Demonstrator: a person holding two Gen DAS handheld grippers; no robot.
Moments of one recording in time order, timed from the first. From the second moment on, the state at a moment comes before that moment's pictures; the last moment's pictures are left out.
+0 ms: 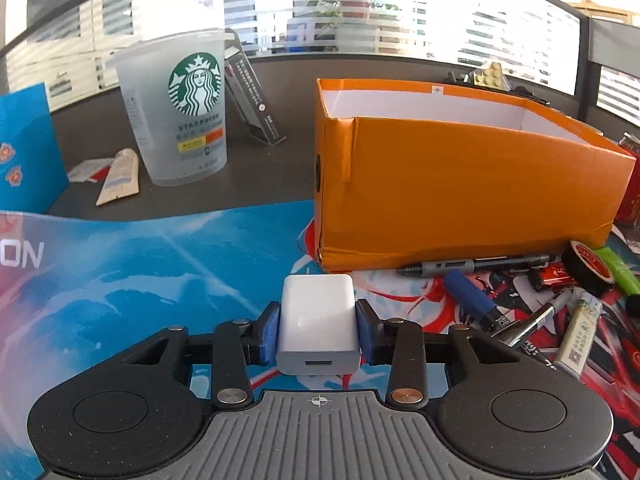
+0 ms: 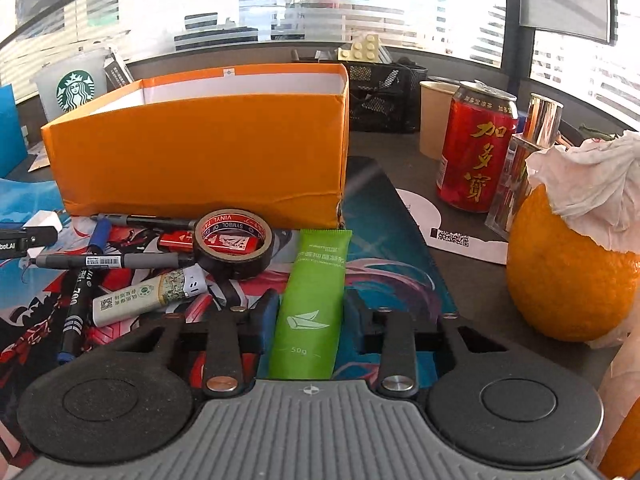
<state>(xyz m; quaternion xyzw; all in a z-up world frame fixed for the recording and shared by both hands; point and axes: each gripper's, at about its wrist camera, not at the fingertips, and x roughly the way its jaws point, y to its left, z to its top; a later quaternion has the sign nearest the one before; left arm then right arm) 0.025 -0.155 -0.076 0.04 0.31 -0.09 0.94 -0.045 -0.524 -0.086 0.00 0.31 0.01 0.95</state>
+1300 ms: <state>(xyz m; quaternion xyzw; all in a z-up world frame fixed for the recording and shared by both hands) -0.013 -0.135 -0.027 0.00 0.31 -0.15 0.94 -0.076 -0.551 -0.068 0.09 0.31 0.01 0.95</state>
